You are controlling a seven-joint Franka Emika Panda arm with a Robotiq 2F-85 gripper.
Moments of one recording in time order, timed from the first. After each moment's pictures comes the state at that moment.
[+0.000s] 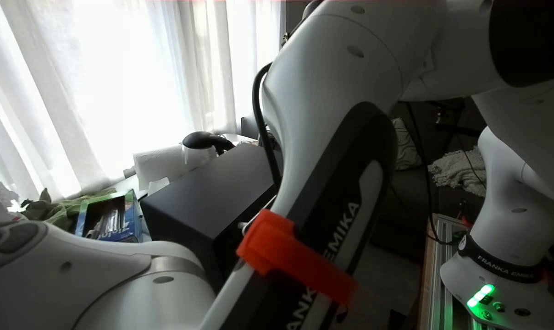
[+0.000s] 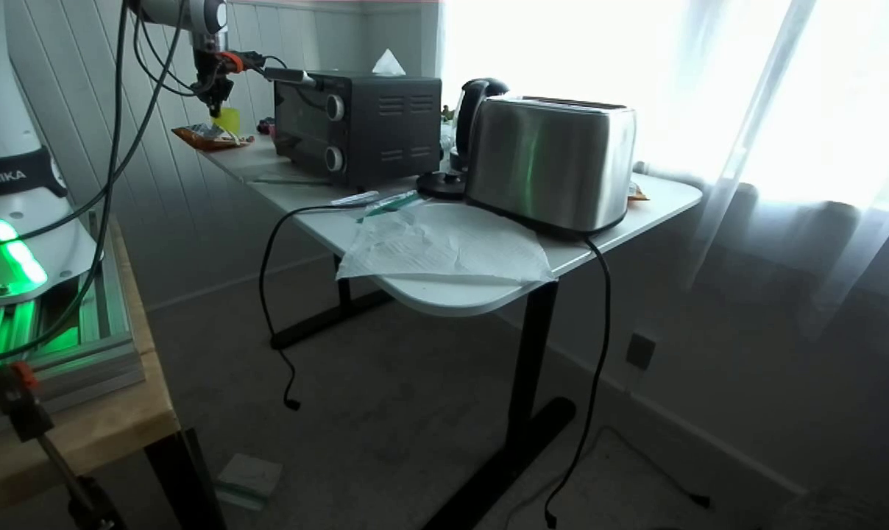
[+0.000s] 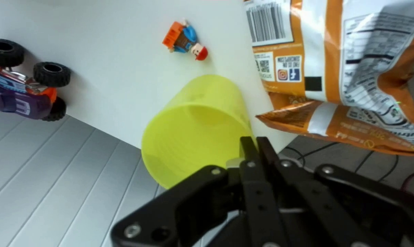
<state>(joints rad) 0.61 0.79 0.49 -1.54 -0.22 2.49 -1.06</state>
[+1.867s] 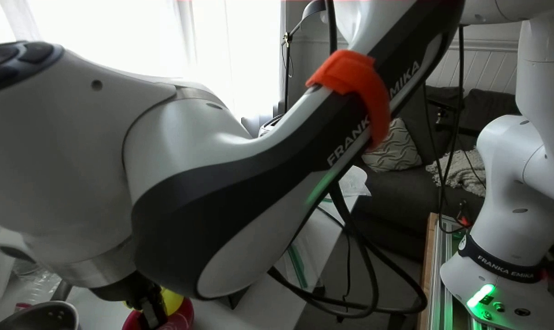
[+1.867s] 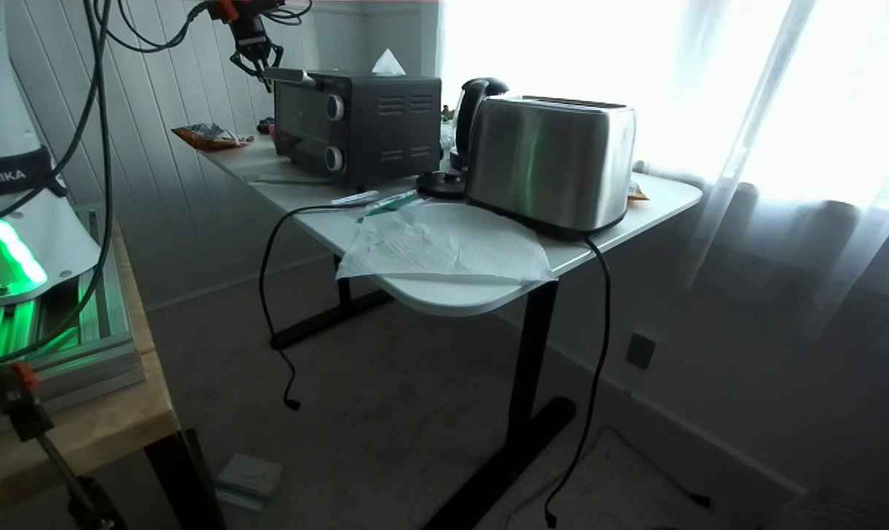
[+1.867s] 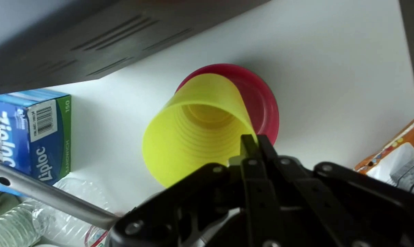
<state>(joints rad) 0.65 0.44 0.23 -1.73 -0.44 2.15 -0.10</state>
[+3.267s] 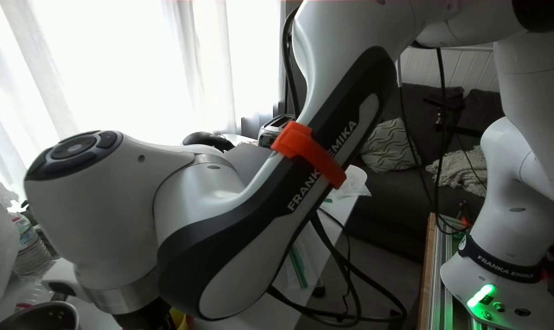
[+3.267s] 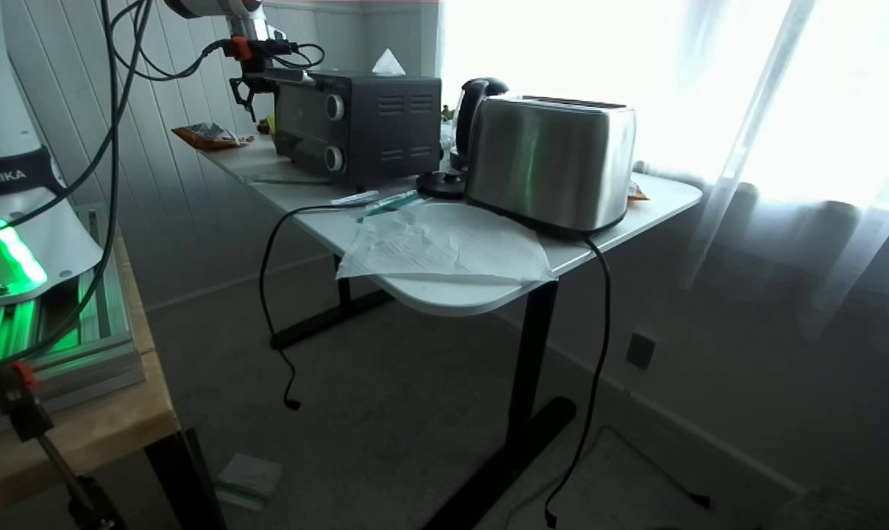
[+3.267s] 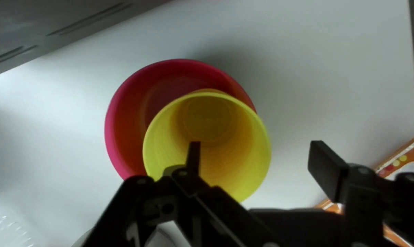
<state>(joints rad) 0.54 0.55 0.31 -1.78 -0.35 2.32 -0.20</state>
